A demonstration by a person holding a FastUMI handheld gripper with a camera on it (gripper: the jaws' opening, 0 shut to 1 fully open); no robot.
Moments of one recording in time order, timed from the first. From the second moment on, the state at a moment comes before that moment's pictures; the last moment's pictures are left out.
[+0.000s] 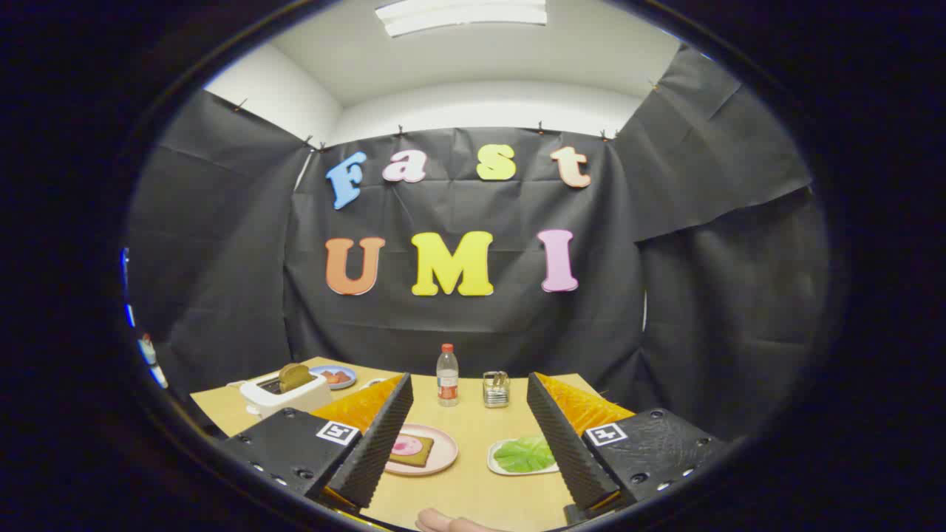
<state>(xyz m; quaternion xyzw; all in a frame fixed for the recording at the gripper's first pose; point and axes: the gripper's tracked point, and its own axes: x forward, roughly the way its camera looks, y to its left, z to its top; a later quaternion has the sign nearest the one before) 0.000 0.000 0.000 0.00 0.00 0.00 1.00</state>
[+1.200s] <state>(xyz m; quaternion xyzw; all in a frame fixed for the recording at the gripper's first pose) 0.010 0.038 0.015 -0.01 0.00 -0.03 1.00</state>
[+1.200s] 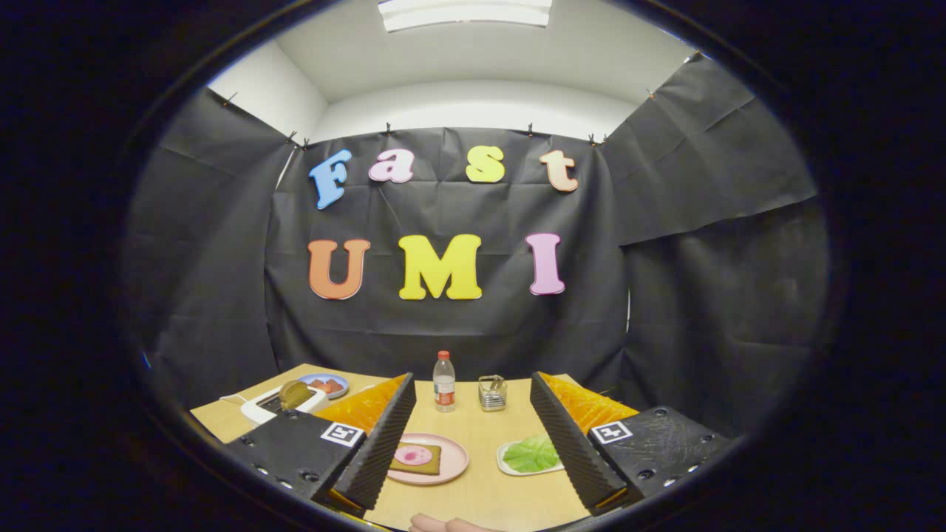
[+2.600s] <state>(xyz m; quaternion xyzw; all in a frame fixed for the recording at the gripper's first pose) 0.198 -0.121 -0.186 -0.02 0.26 -0.13 0.96</state>
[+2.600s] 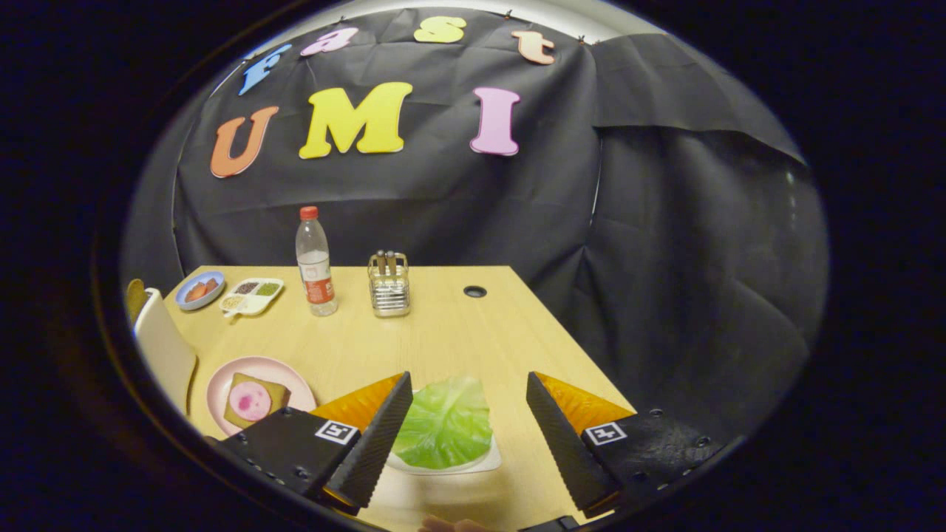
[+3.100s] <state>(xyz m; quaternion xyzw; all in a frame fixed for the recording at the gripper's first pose) 0.245 -0.147 -0.255 0.01 0.38 -0.12 0.92</state>
